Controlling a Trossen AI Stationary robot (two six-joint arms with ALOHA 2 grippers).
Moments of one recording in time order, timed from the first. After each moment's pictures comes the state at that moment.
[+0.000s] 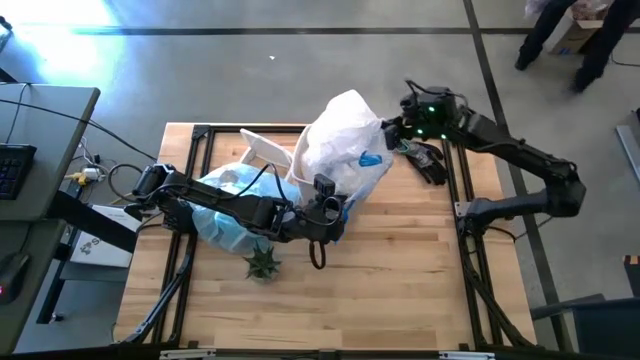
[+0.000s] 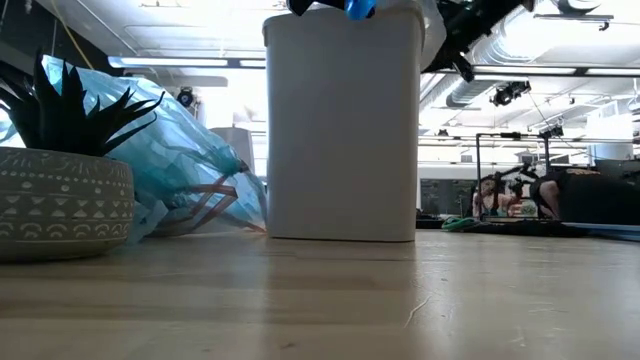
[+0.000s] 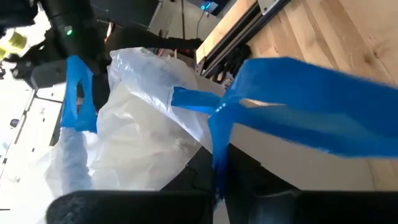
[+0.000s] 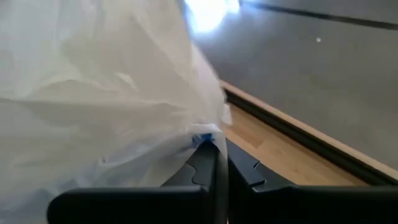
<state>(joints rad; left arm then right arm) -0.26 1.75 1.52 -0.31 -0.82 0.73 -0.58 1.20 1.18 -0.52 -0.07 0.34</state>
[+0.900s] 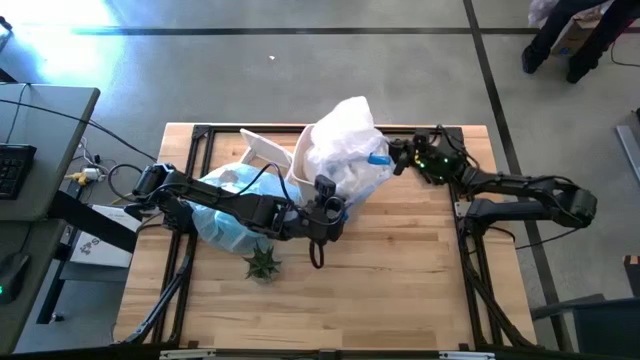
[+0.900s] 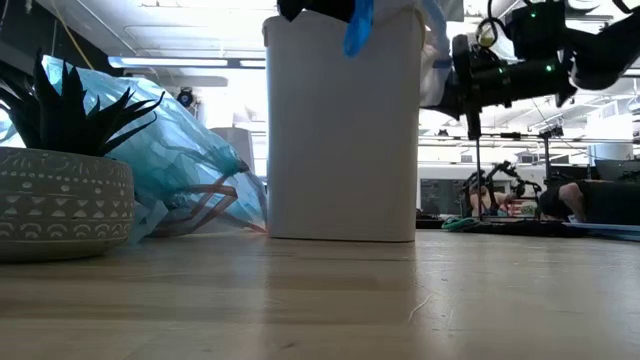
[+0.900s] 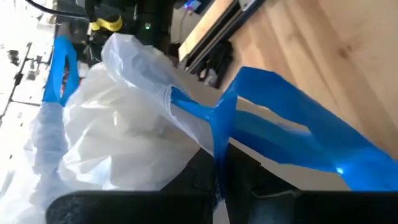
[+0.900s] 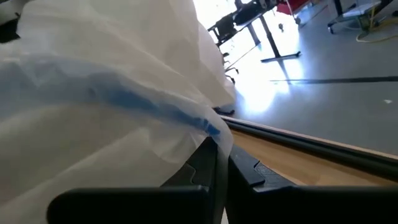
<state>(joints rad) -0.25 1.75 1.52 -0.38 -0.76 0.69 -0.57 1.04 0.36 0.65 -0.09 0.52</state>
